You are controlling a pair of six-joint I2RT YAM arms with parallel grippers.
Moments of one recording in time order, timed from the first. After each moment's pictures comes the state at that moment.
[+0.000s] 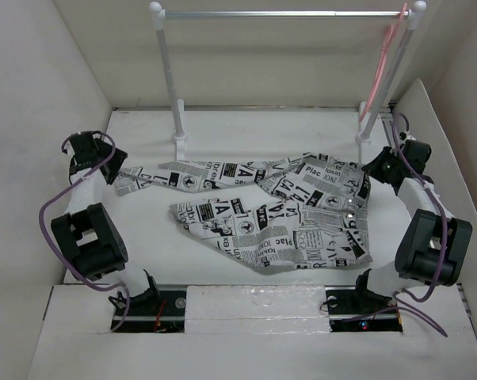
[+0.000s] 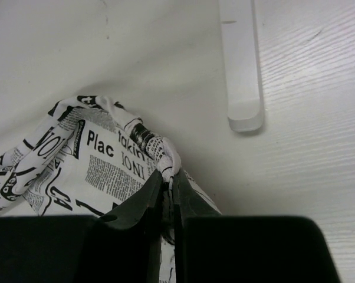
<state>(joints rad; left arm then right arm) 0.40 1.53 1.07 -0.29 0.10 -0.76 -0.34 1.48 0.93 -0.12 -0.36 0.33</state>
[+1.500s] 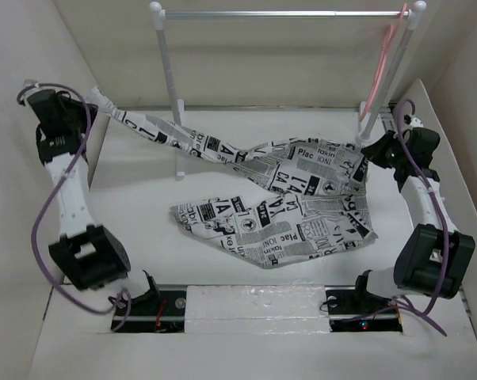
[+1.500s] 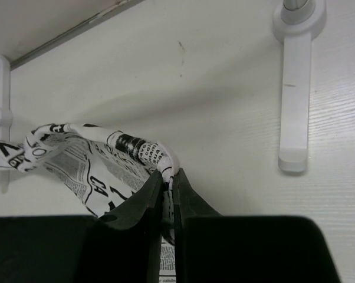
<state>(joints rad) 0.40 1.54 1.56 -0.36 0.19 -0.84 -0.31 1.38 1.01 -0.10 -0.46 0.34</state>
